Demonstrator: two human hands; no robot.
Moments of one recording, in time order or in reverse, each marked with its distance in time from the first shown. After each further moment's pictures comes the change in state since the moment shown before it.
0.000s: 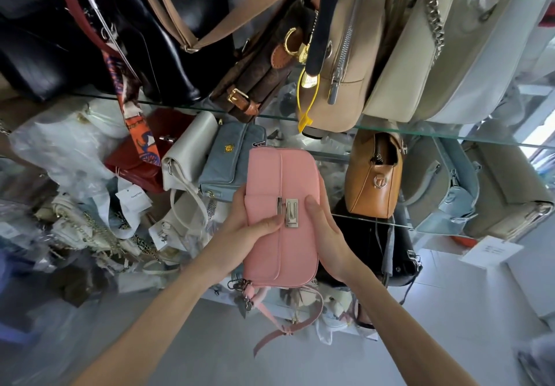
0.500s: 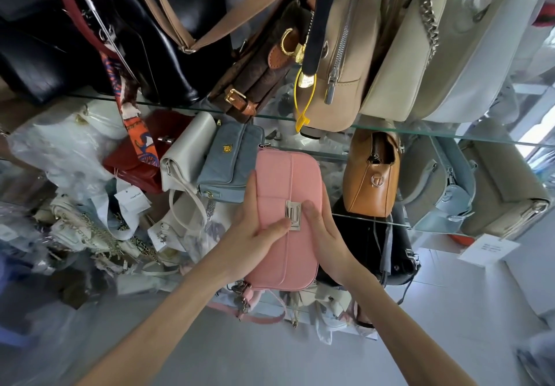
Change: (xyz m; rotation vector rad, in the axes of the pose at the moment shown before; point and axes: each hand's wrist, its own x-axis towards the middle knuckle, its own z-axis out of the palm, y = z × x) left_hand -0.005 0.002 0.006 0.341 -0.059 0.071; right_hand -0.005 0.003 0.000 -0.080 0.052 -0.059
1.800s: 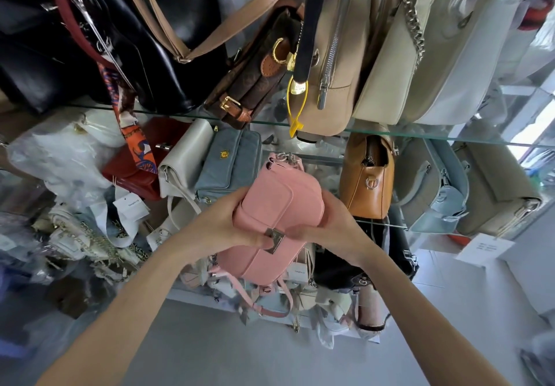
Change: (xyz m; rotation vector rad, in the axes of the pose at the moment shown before) left_hand 0.017 0.010 -0.050 0.212 -0.160 -0.088; right_hand 0.011 -0.029 -0.032 -0.112 -0.165 0.032
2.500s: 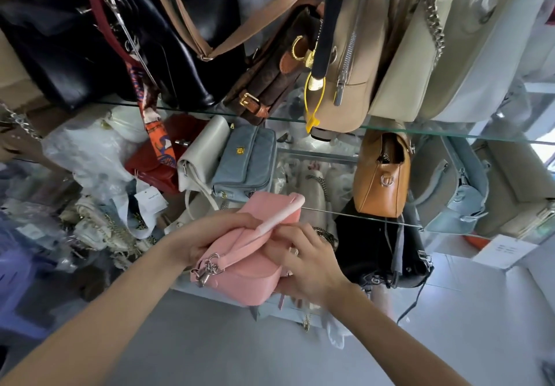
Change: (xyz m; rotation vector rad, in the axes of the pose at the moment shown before) left_hand -0.011 -0.029 -0.006 -0.708 -0.228 -0.392; right_hand -0.013 0.059 0.074 -0.923 0.296 -1.014
